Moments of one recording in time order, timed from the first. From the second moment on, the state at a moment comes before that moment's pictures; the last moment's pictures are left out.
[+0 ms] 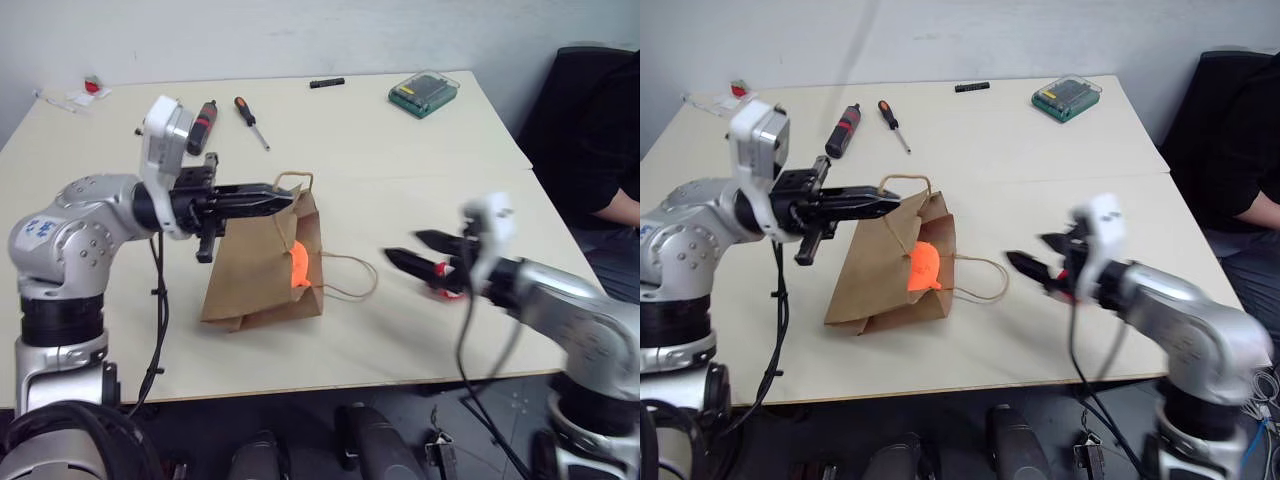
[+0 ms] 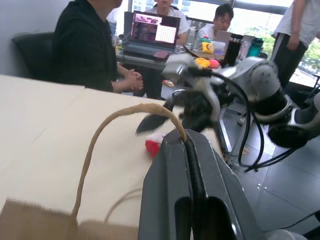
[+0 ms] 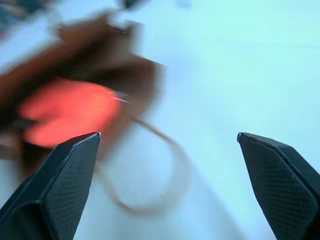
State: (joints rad) left arm -0.72 0.72 0.18 -0.11 -0.79 0.85 -1.12; right arm -0.28 -0.57 -0.45 -0.64 0.73 1.26 0.44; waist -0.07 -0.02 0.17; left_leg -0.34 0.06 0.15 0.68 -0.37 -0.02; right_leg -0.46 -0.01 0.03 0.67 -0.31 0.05
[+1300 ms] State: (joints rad) left arm -0.74 0.75 0.18 -0.11 -0.83 0.86 -1.09; right arm -0.45 -0.48 -0.13 -0.38 0.60 0.96 0.49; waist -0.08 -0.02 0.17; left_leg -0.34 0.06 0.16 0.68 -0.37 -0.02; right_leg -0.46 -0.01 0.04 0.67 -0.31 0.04
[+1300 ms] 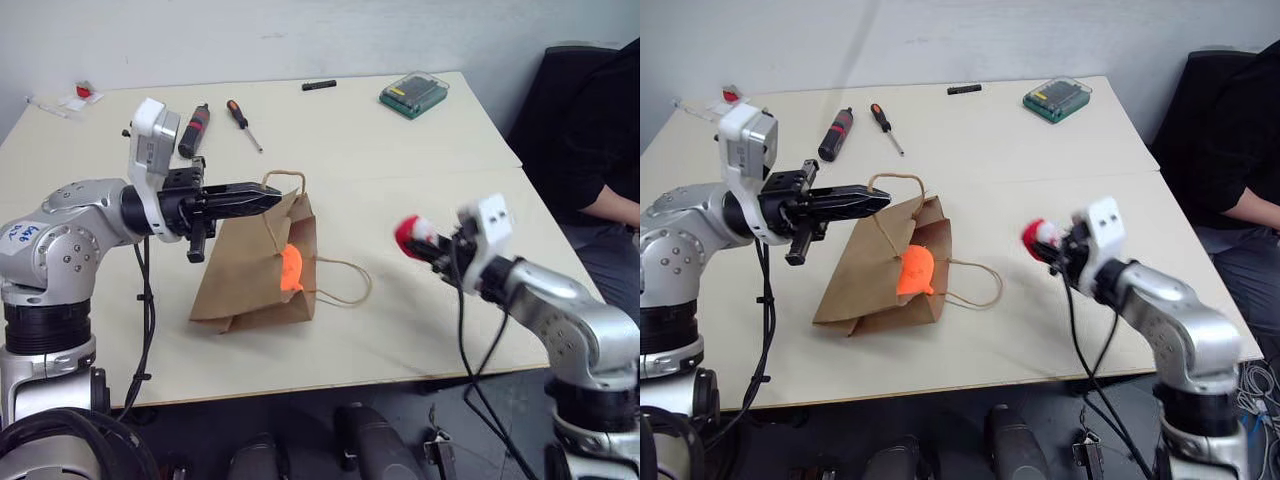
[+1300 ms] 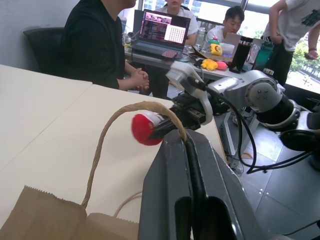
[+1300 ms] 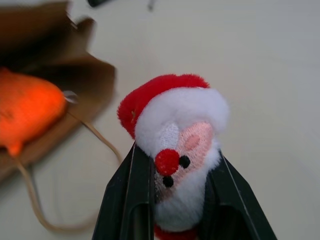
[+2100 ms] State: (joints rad) left arm -0.75 0.72 0.13 -0.12 -0.83 0.86 -1.11; right arm -0.97 0.00 0.11 0.49 0.49 0.82 0.69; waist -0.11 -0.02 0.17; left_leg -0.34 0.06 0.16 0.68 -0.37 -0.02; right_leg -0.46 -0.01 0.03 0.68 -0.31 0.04
